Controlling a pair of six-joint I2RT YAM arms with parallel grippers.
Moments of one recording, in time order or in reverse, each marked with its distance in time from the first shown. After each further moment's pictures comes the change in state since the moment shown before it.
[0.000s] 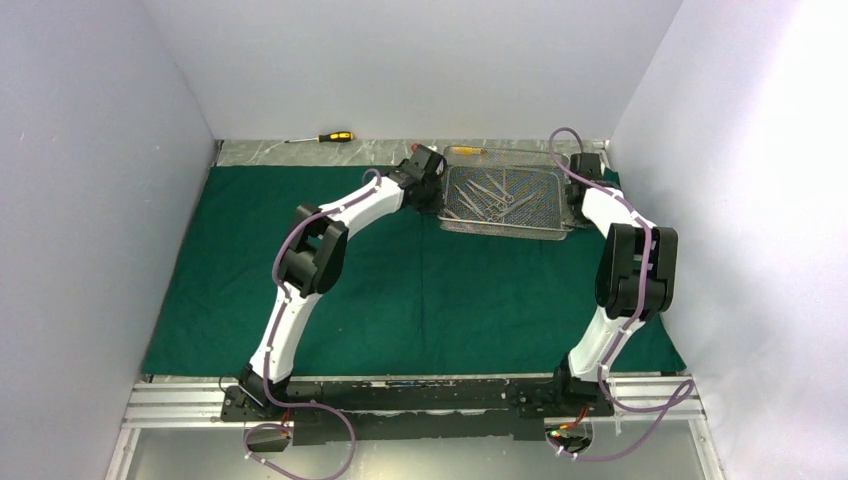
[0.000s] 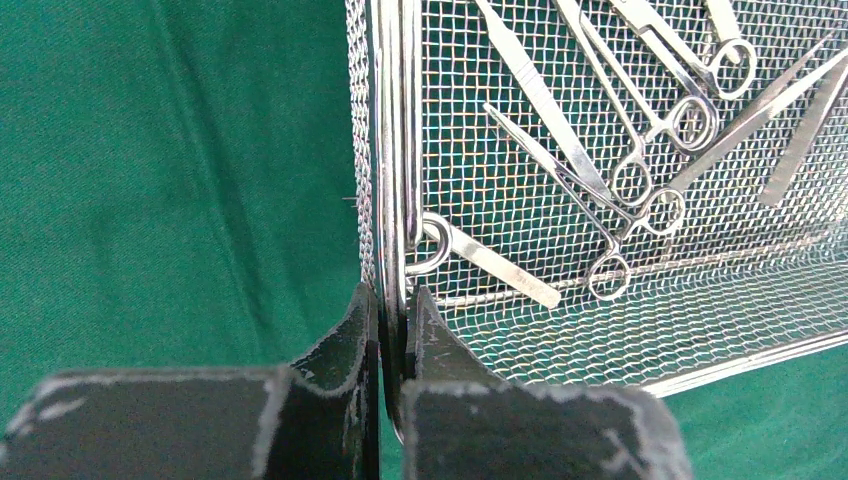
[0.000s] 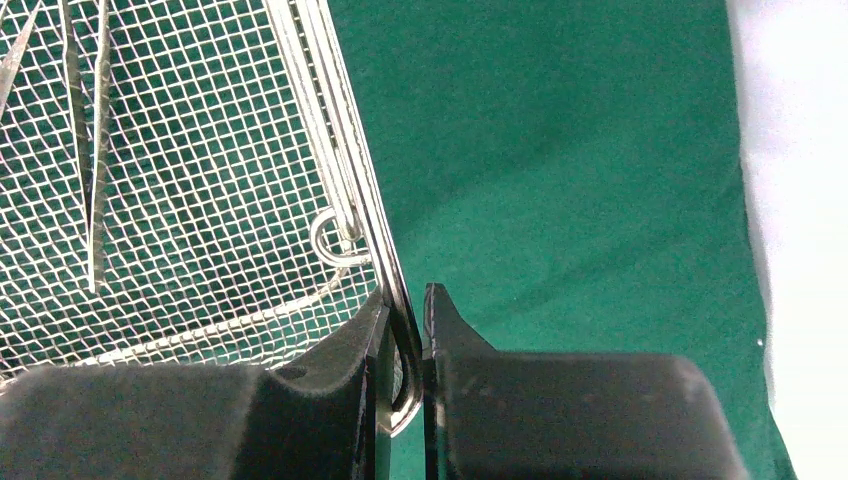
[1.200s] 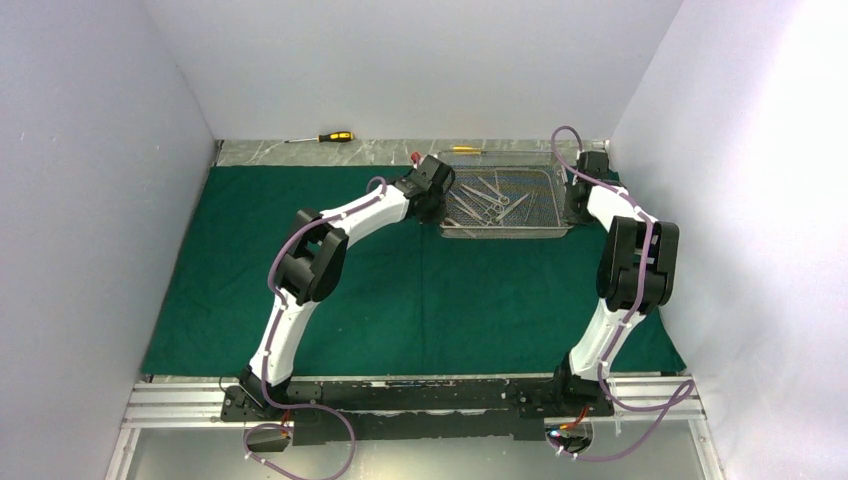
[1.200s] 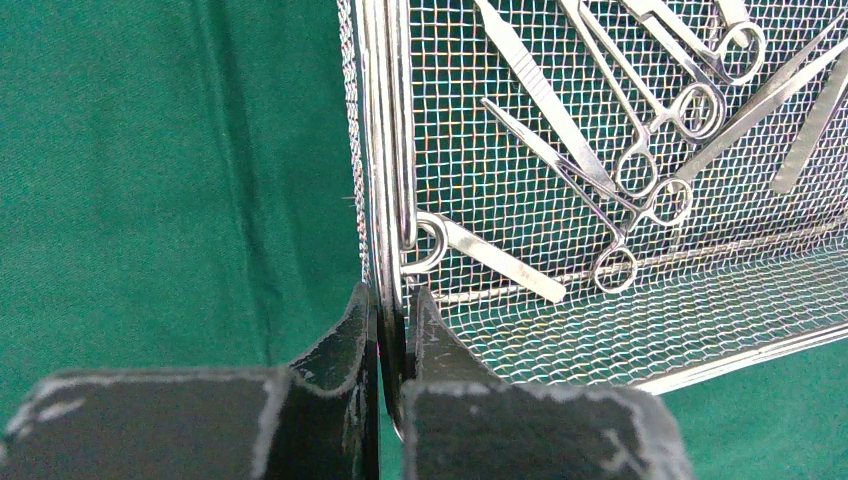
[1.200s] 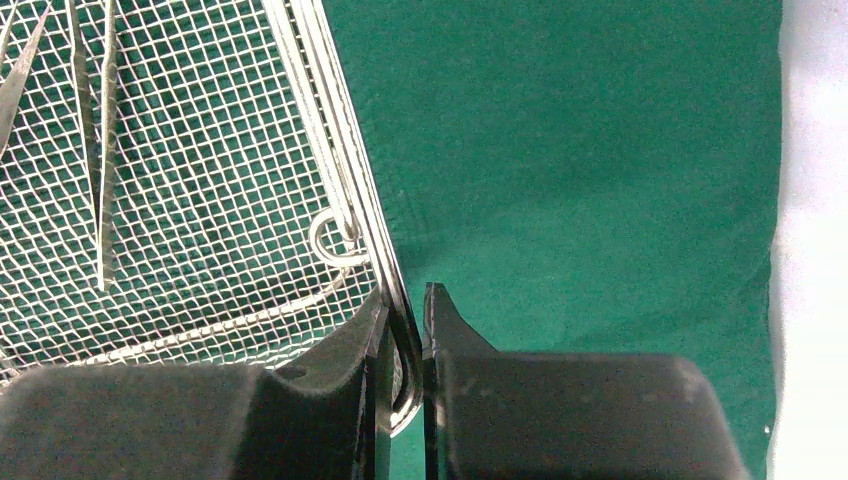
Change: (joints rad) left arm -0.063 -0.076 -0.102 -0.010 -0.131 -0.101; right arm -0.056 0.069 0.039 0.051 -0.156 -0.122
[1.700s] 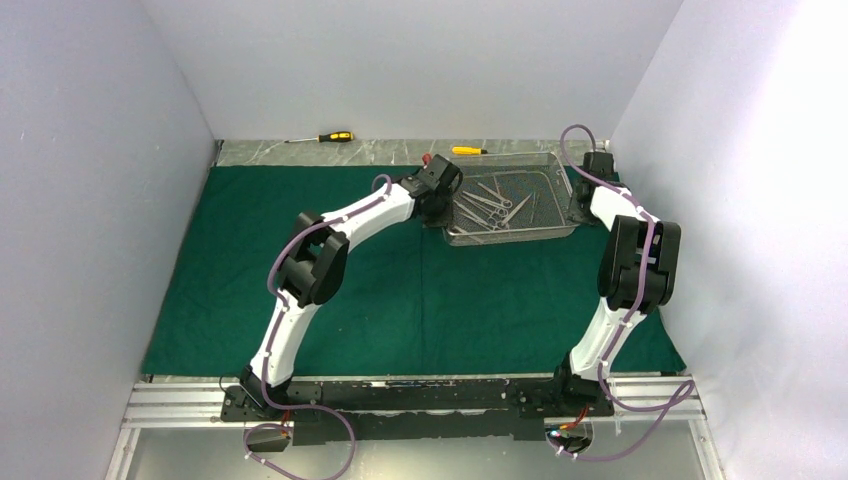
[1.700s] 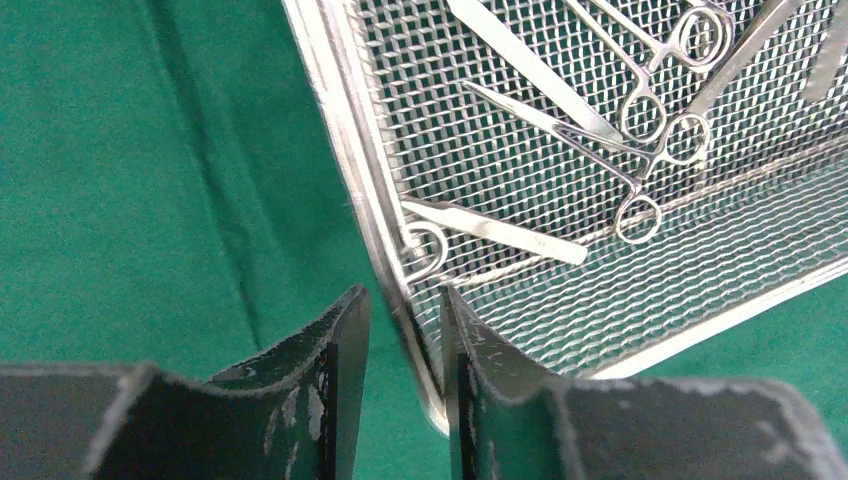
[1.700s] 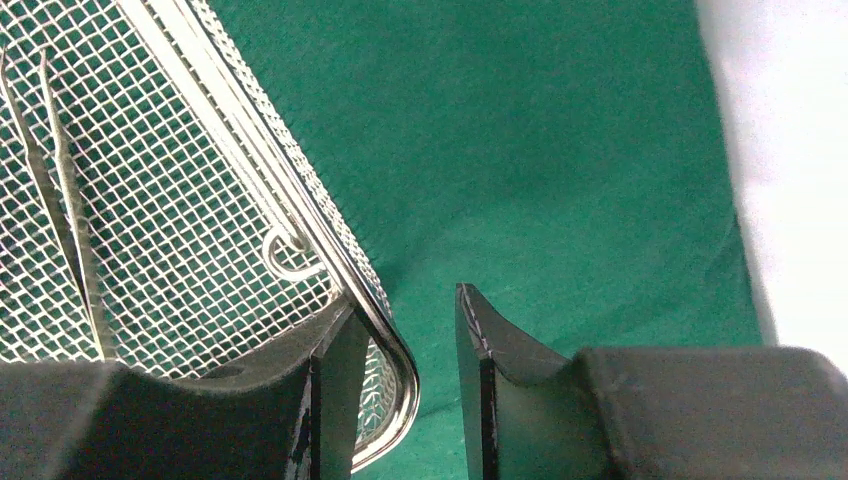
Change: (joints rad) left arm -0.031 0.000 0.058 -0.122 0.037 0.055; right arm -0.022 0.001 -0.008 0.037 0.072 0.093
